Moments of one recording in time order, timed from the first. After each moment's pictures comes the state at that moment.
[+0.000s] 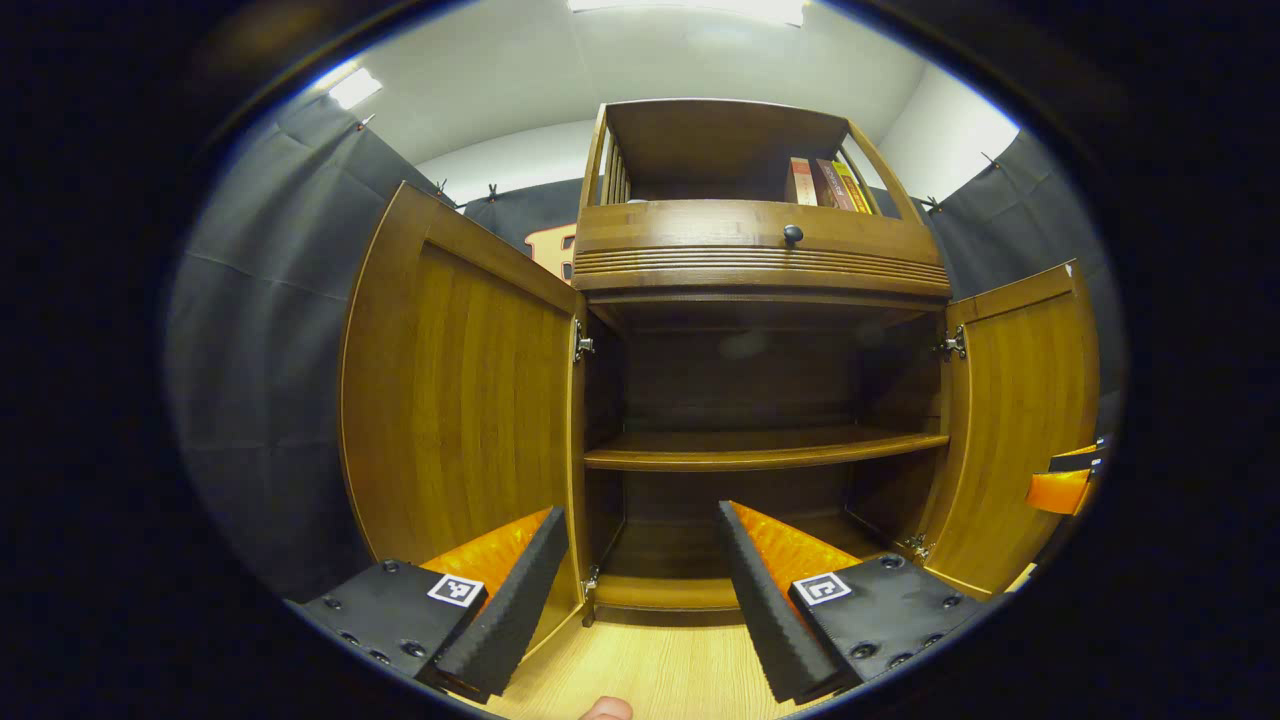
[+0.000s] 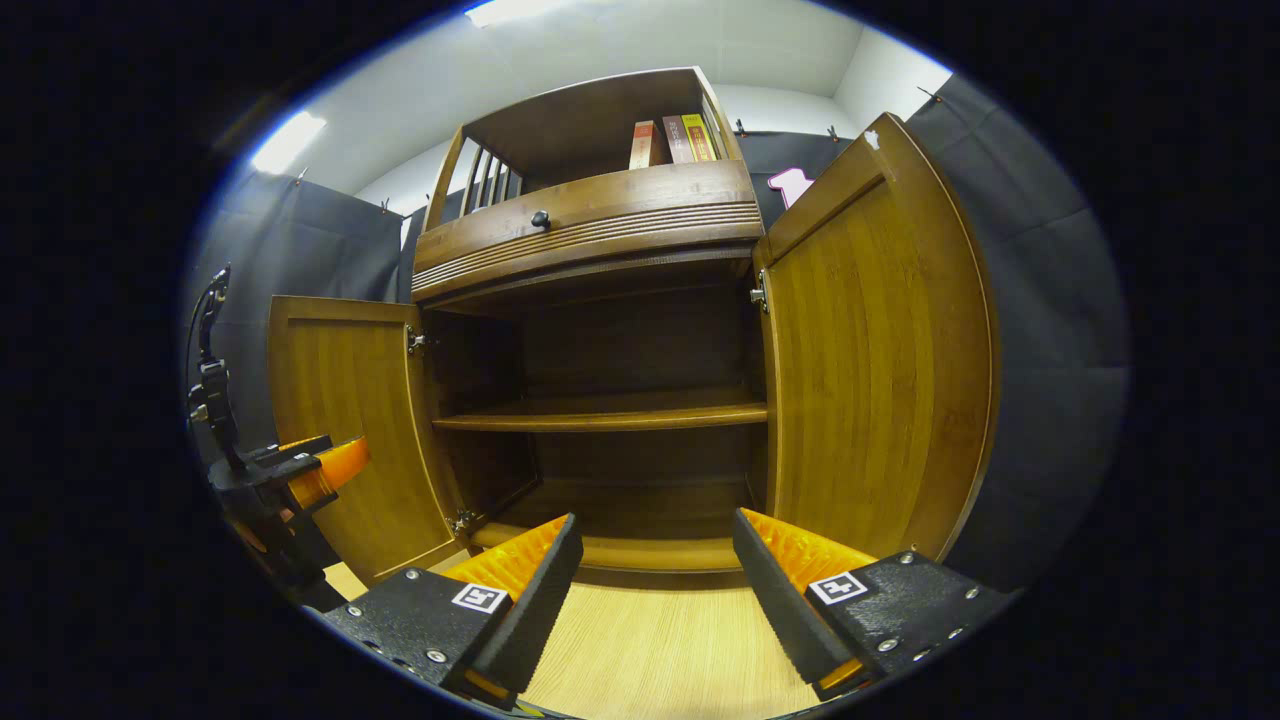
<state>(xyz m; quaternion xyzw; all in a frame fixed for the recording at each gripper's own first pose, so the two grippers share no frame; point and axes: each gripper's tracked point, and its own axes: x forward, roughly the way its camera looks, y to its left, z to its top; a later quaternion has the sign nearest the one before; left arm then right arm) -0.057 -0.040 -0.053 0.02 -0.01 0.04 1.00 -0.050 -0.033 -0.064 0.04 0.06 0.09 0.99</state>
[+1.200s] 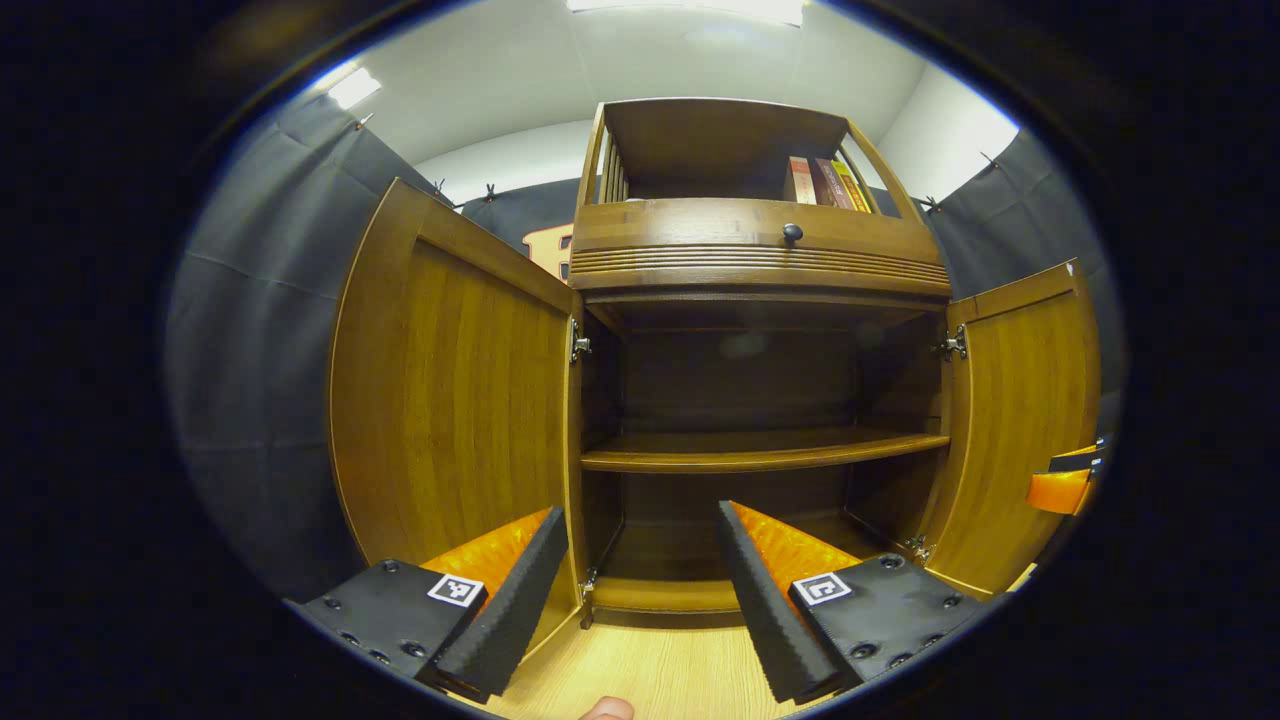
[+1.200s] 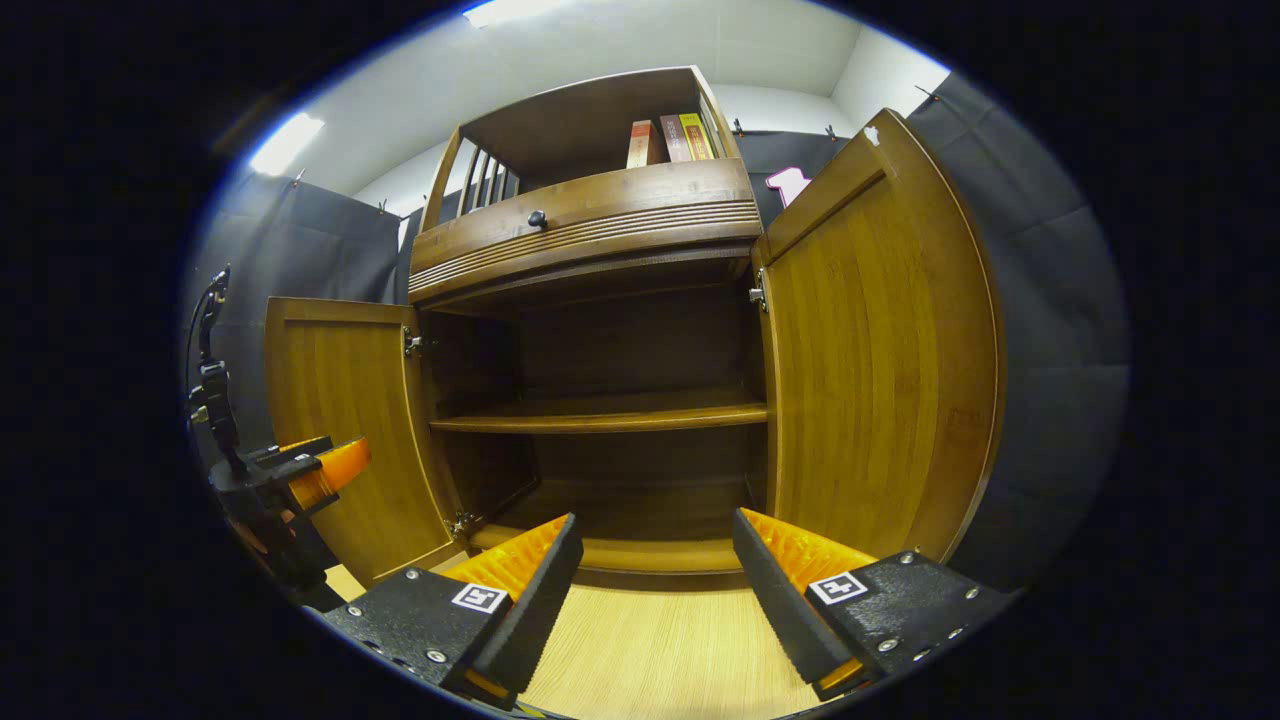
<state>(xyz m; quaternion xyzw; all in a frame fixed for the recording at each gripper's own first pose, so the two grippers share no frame) -0.053 -0.042 -0.052 0.02 -0.01 0.04 1.00 -0.047 -0.034 -0.064 0.05 0.06 0.09 0.99</state>
